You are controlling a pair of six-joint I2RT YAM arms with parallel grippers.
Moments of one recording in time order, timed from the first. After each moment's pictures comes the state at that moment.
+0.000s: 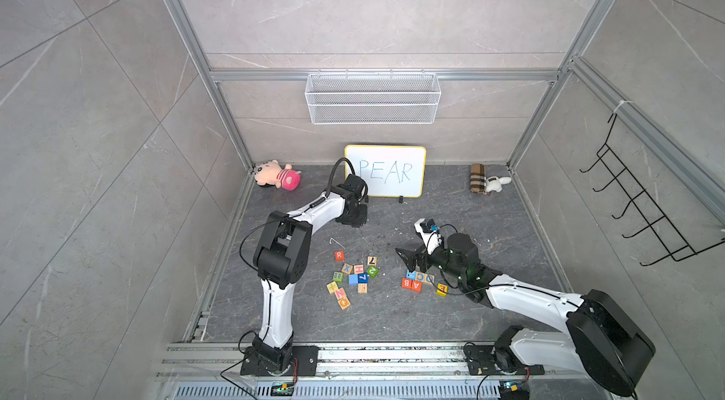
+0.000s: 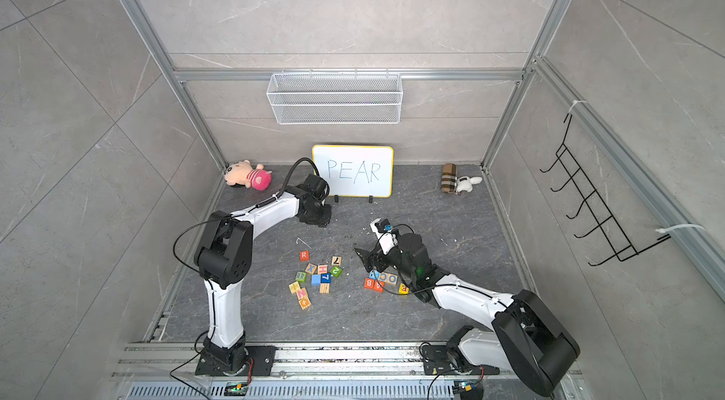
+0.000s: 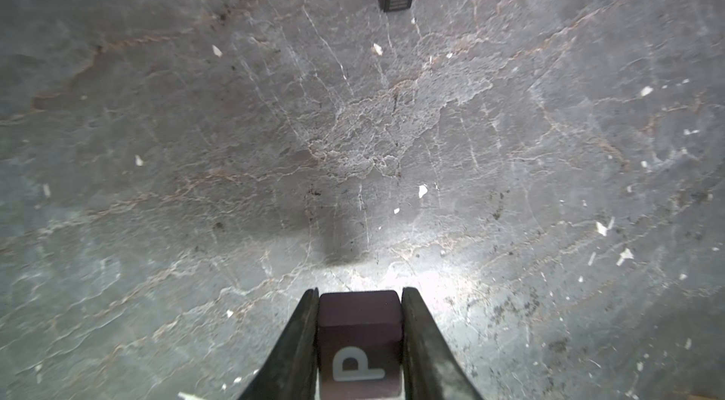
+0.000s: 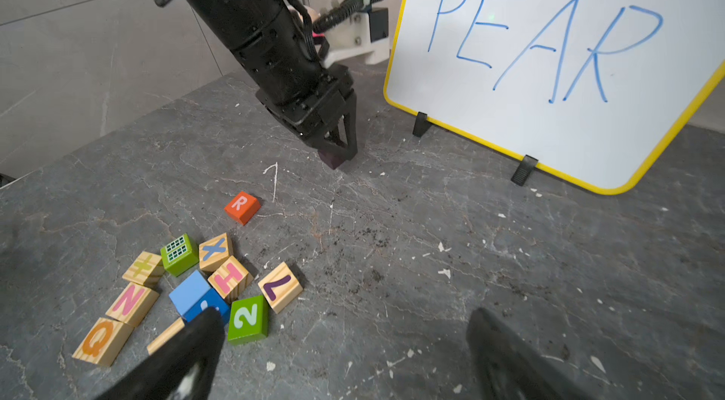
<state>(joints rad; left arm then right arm) -0.48 2.06 1.54 -0.65 0.02 -0.30 0.63 1.27 0.46 0.48 -0.18 0.05</state>
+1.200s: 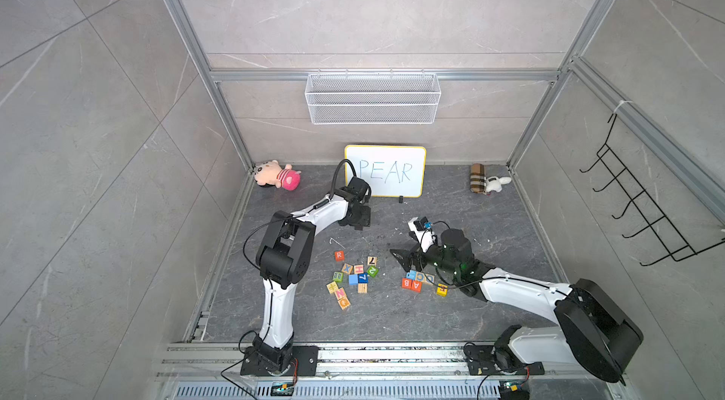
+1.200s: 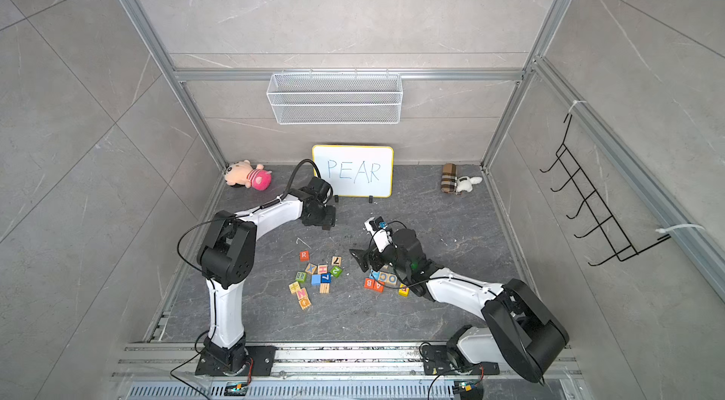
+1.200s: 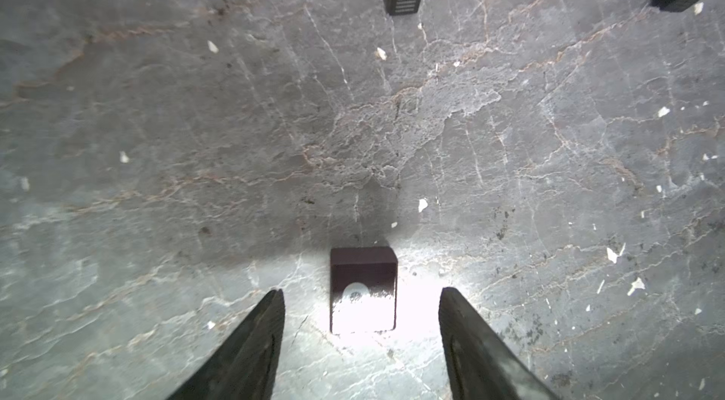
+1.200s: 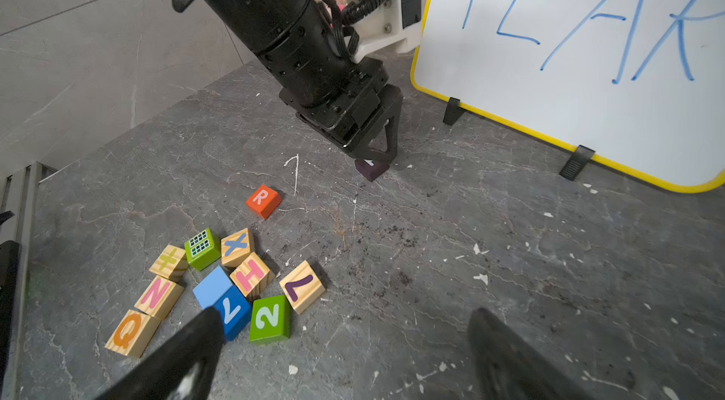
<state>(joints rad) -0.50 2.05 1.52 -0.63 -0.04 -0.37 0.63 1.34 0.51 0.47 -0.25 0.08</state>
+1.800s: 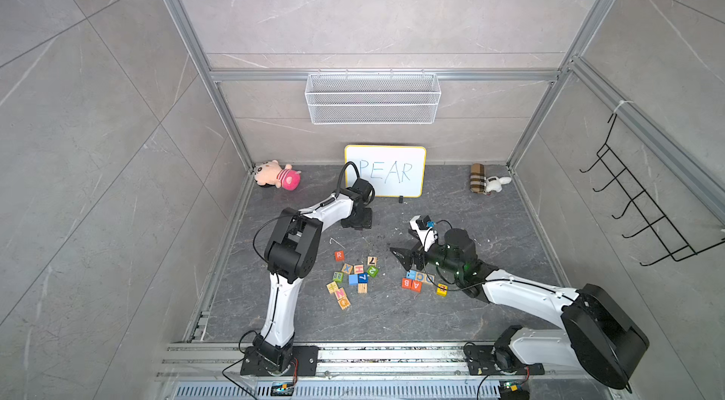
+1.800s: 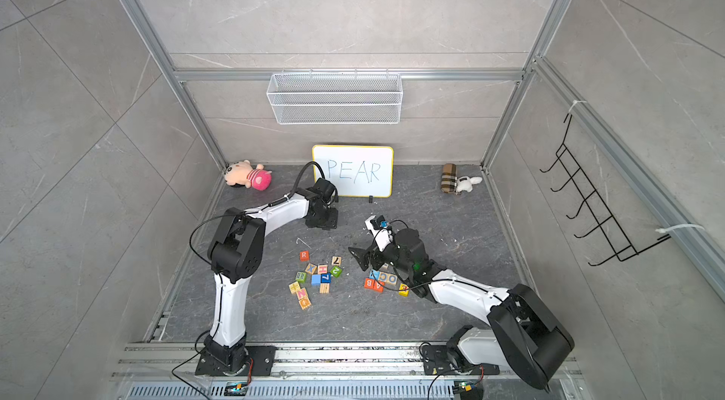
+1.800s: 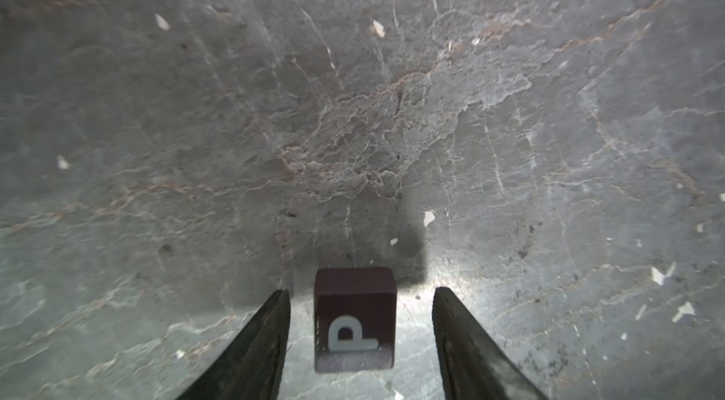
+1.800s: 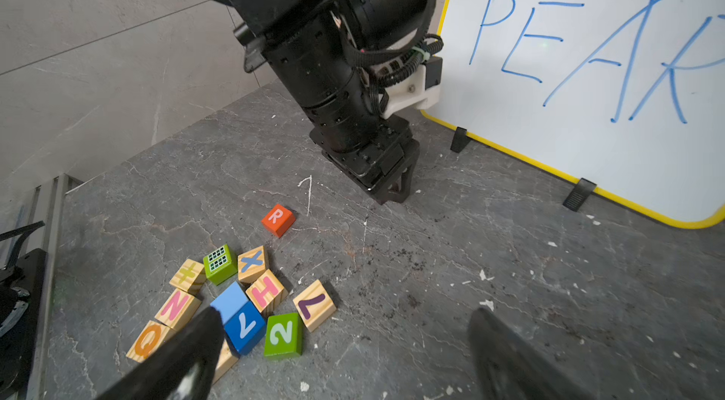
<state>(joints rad) -0.52 2.15 1.59 -0.68 -0.05 -0.37 0.63 1.30 0.50 0.50 -0.28 0.08</state>
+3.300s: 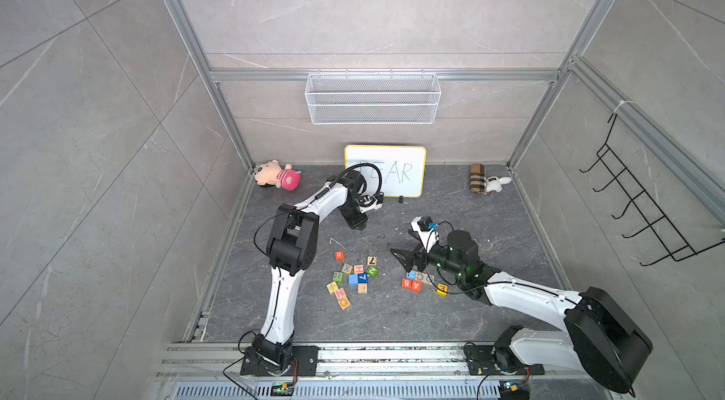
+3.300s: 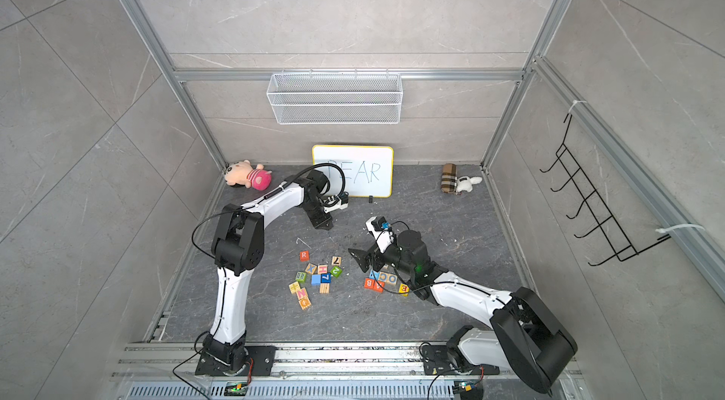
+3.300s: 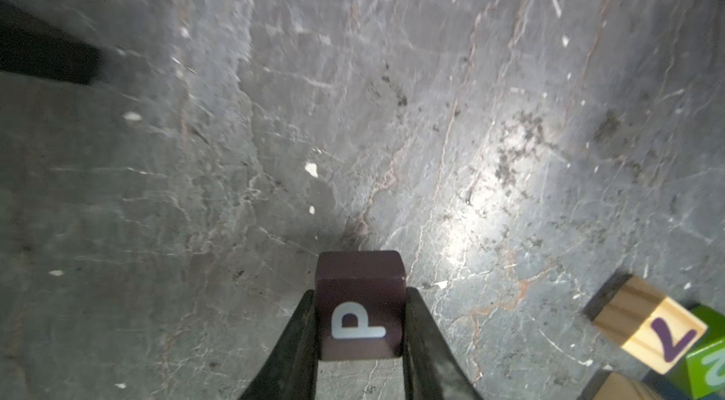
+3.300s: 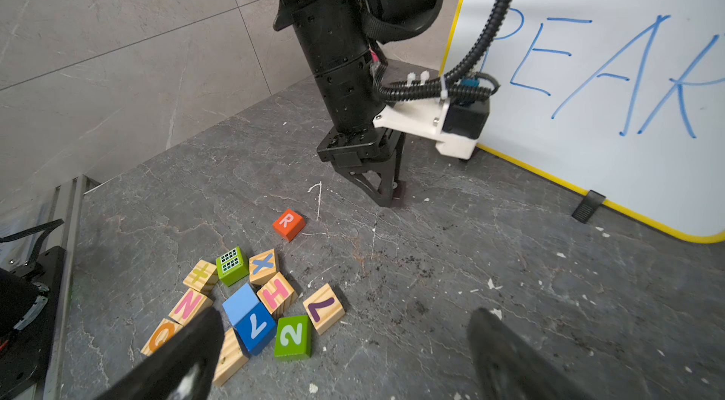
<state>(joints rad) -0.44 2.22 1.78 -0.97 0.20 0.69 0.63 1.28 0.48 0.53 -0.30 0.08</state>
